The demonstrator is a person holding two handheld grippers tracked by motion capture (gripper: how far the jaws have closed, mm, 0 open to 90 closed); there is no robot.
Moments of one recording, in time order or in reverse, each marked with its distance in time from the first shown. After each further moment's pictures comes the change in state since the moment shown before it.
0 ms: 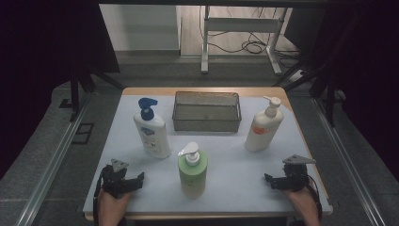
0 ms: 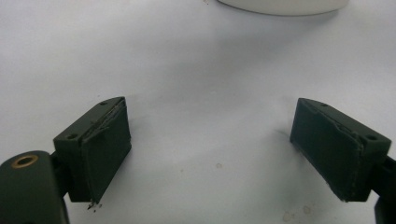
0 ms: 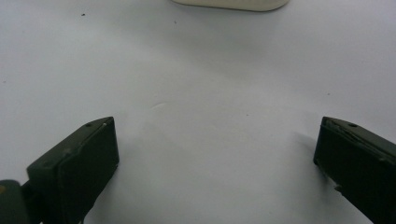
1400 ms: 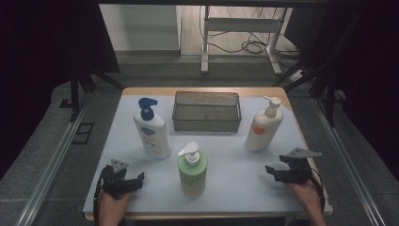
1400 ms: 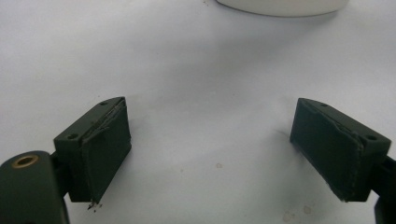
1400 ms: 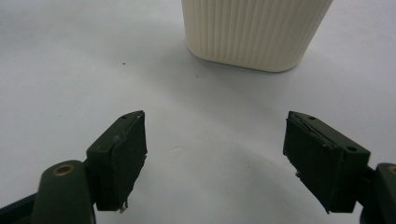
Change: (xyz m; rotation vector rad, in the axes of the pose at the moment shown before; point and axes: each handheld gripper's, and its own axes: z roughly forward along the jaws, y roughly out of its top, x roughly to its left) left arm 0.000 -0.001 0.000 -0.011 0.001 0.001; right arm -0.011 0.022 -0.011 -0.090 0.121 -0.057
